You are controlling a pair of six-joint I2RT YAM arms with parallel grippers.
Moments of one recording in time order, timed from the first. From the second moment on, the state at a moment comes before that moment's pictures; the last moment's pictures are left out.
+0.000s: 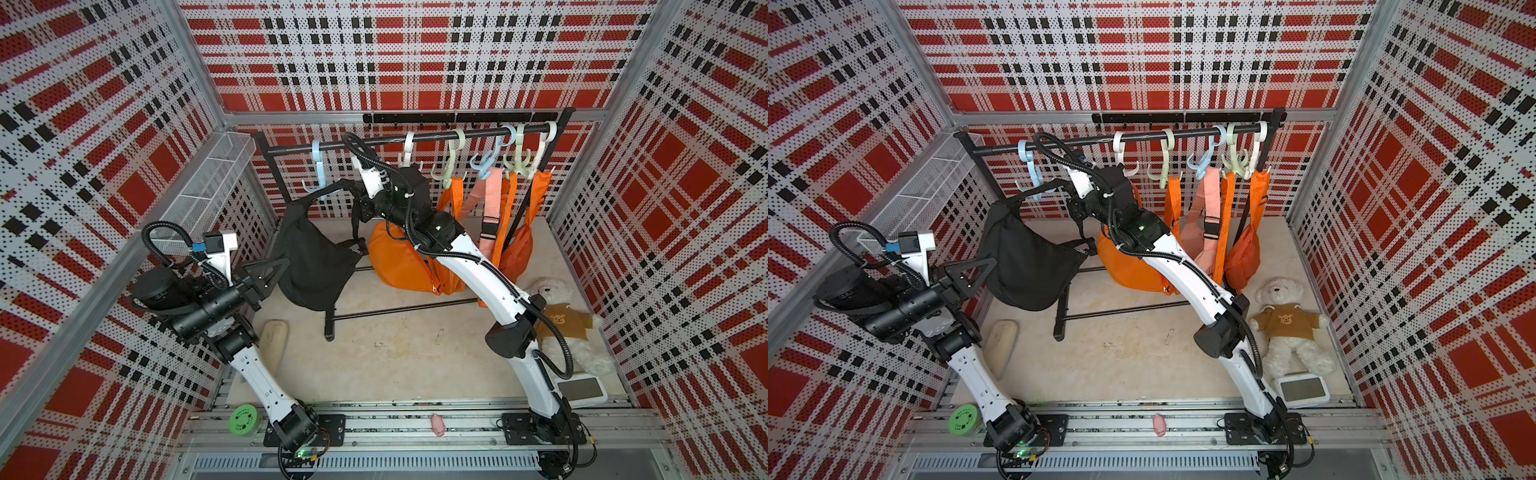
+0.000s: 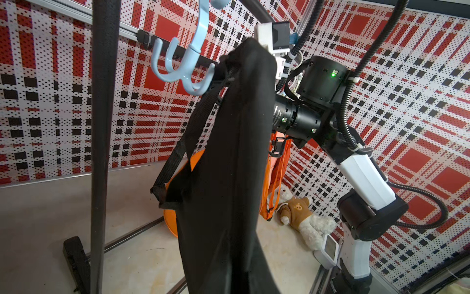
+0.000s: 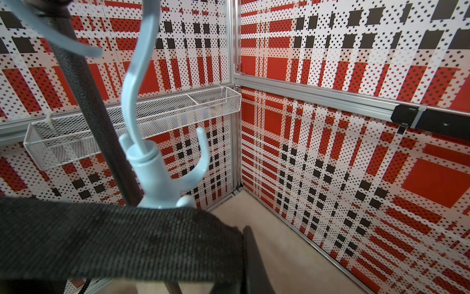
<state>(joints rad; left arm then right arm) -2.36 0.20 1.44 -1.06 -1.55 -0.24 0.84 2.25 2.66 -0.41 -0.01 -0.01</state>
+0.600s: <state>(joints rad) -2.34 0.47 1.68 -1.23 -1.55 -0.32 0.84 2.26 2.66 -0.36 0.00 -0.01</state>
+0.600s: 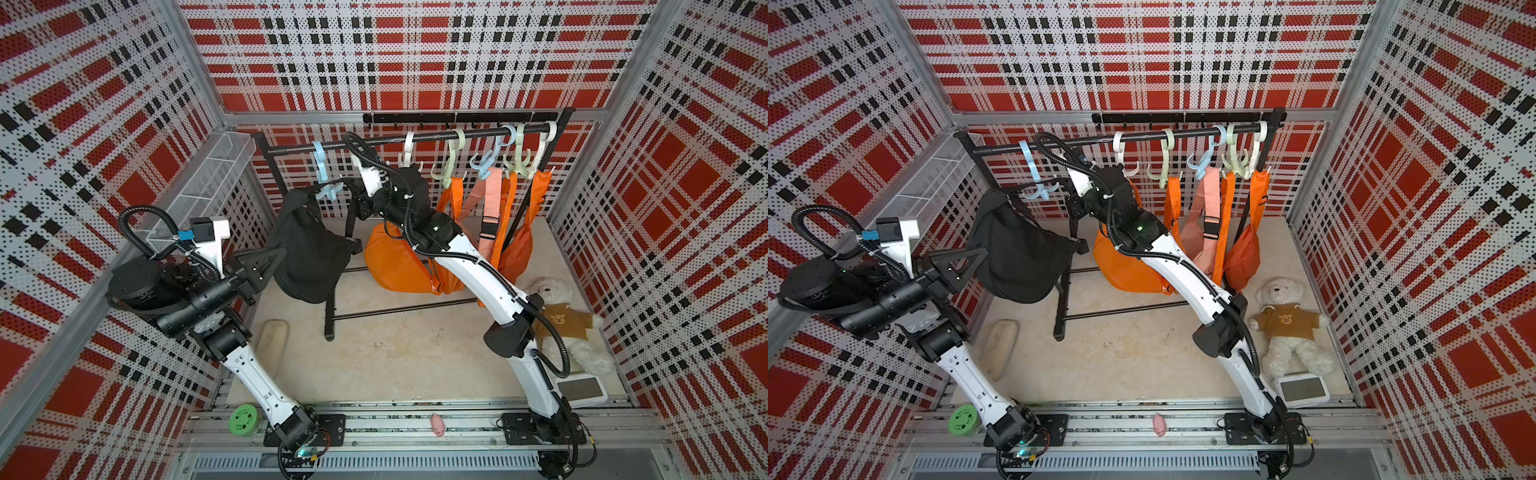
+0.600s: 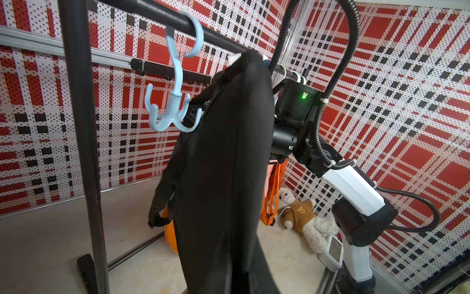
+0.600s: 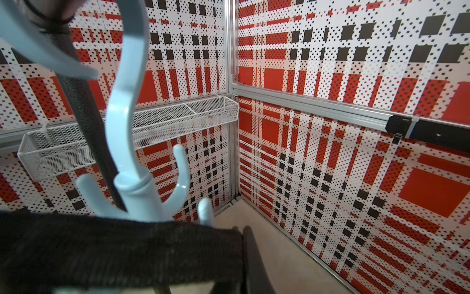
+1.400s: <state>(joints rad) -0.99 0.91 1.53 -0.92 -0.91 -0.23 0.83 2.07 2.35 -0.27 0.01 -0.04</state>
